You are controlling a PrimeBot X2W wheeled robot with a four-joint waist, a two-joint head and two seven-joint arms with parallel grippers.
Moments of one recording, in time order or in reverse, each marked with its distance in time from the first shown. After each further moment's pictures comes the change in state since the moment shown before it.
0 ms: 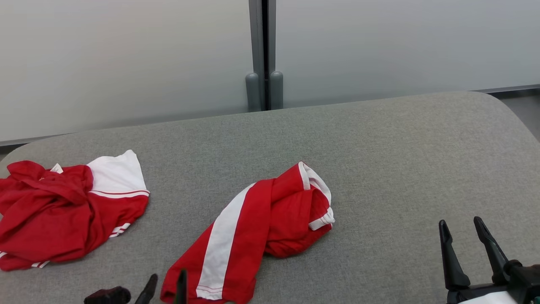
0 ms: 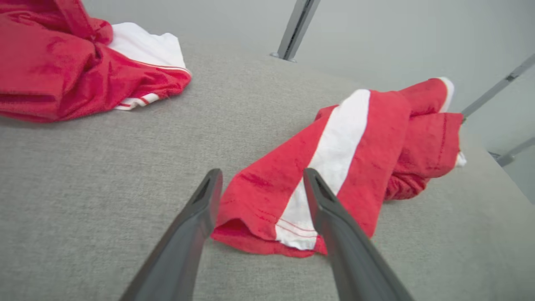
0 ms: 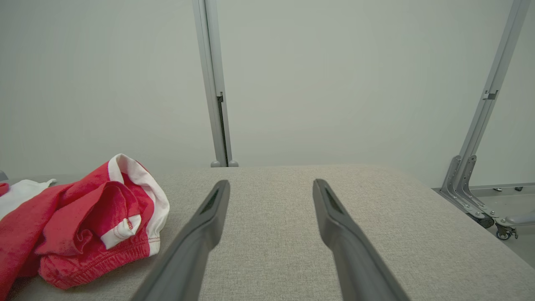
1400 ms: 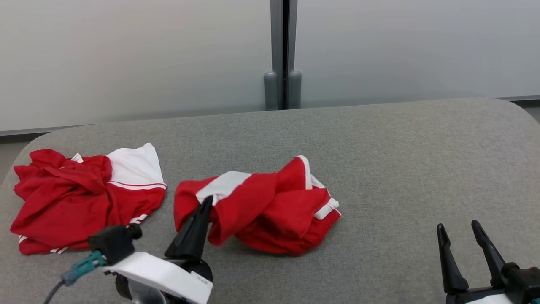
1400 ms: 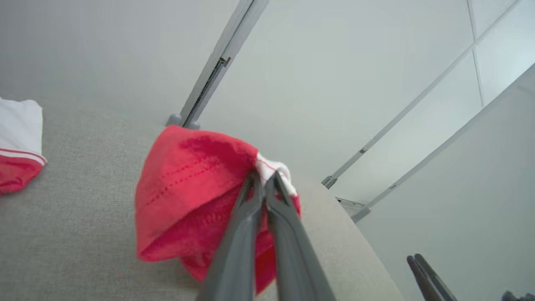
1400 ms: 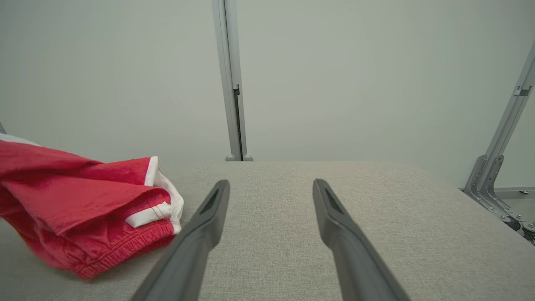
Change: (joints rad) left arm -0.217 -0.107 -0.006 -0.094 -0.164 -0.218 0.048; right arm 0.007 -0.007 0.022 0.009 0.009 0.000 0.000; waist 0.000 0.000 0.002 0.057
